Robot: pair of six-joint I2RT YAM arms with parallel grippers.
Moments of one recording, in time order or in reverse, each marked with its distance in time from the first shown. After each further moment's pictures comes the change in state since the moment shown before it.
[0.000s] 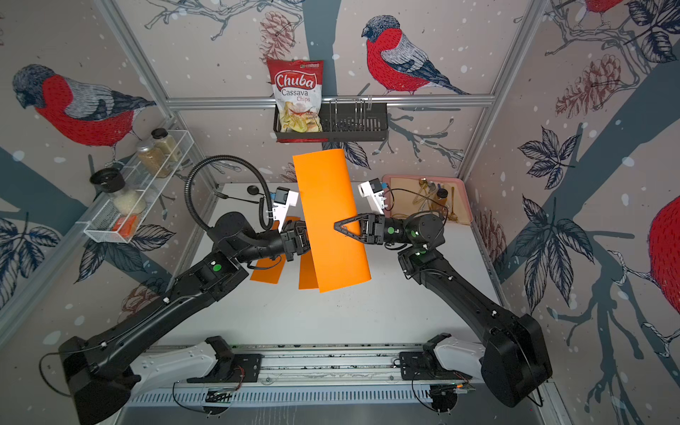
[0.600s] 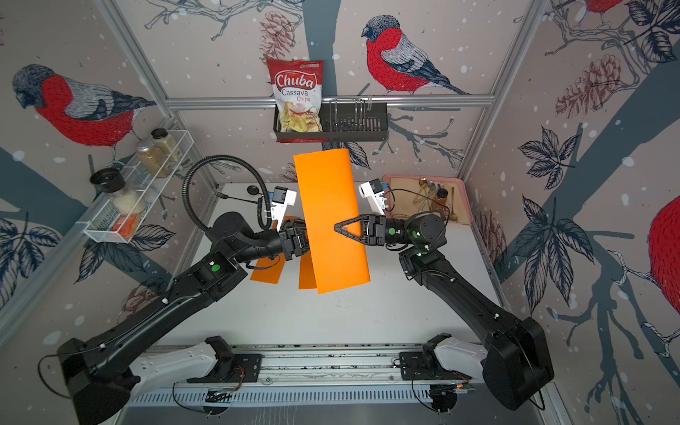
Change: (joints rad) left arm 0.008 -0.003 -0.002 0.000 -0.003 -0.017; right arm 0.017 -0.010 0.002 -0.013 -0.012 0.004
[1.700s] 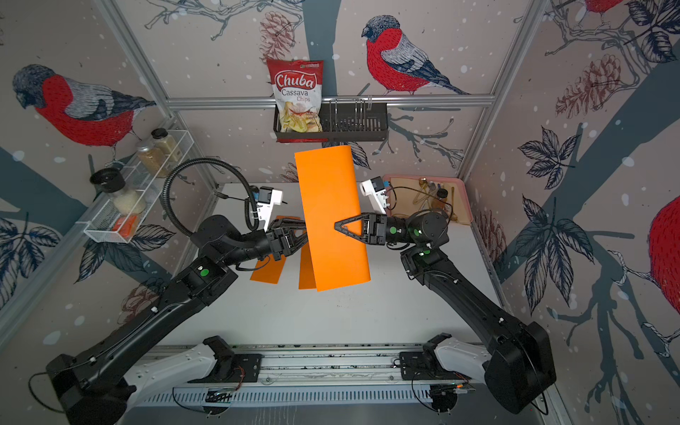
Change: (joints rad) left arm 0.066 -0.074 -0.027 -0.004 0.021 -0.006; right arm -0.006 -0.022 0.027 -0.053 0.004 -0.033
